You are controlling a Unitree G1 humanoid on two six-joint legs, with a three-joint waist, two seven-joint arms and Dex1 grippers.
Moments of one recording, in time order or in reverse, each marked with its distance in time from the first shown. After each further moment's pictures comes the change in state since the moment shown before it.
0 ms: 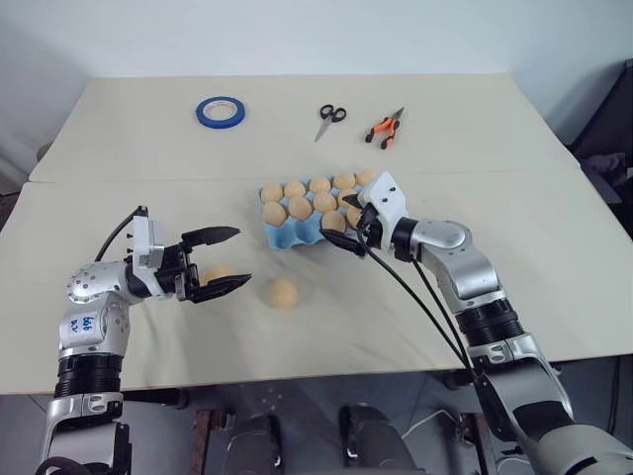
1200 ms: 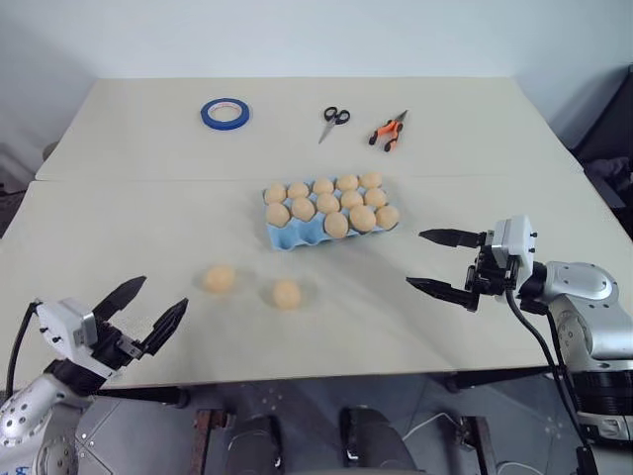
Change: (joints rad) left arm 0.709 -0.222 0.364 -0.581 -0.053 0.070 0.723; right arm 0.413 -0.358 -0.306 -0.253 0.334 -0.159 0.458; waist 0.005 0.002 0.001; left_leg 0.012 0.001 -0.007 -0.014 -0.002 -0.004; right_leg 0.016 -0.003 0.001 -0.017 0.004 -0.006
